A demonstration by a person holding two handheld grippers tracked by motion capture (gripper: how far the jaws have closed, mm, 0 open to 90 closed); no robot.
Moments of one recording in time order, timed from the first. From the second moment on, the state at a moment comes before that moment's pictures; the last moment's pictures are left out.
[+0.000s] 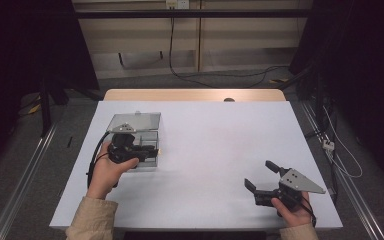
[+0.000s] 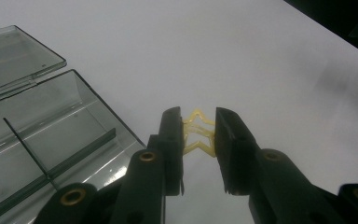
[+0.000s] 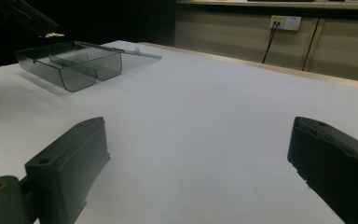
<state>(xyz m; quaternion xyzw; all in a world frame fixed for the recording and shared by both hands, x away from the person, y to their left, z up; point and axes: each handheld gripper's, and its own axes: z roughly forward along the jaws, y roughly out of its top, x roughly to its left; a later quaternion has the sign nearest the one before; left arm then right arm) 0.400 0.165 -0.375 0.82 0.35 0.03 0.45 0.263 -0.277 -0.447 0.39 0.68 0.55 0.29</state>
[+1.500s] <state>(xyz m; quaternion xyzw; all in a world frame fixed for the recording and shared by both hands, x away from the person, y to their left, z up) 0.410 0.203 -0.374 0.80 0.39 0.07 0.45 0.262 -0.277 -0.446 0.39 0.68 0.55 0.29</state>
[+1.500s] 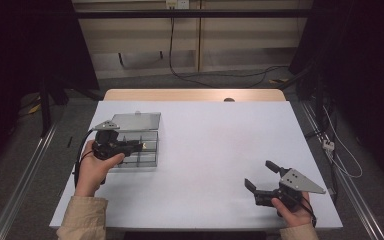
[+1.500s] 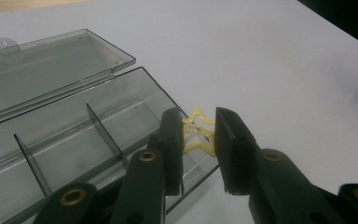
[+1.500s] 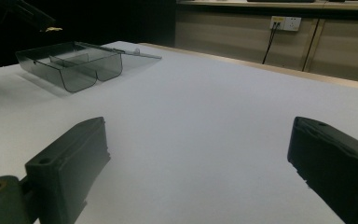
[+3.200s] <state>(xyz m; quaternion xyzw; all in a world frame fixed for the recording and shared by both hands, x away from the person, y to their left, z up) 0.416 0.242 -0.382 0.79 0.43 0.11 0.43 0.262 -0.277 -0.446 0.39 0.68 0.55 0.30</state>
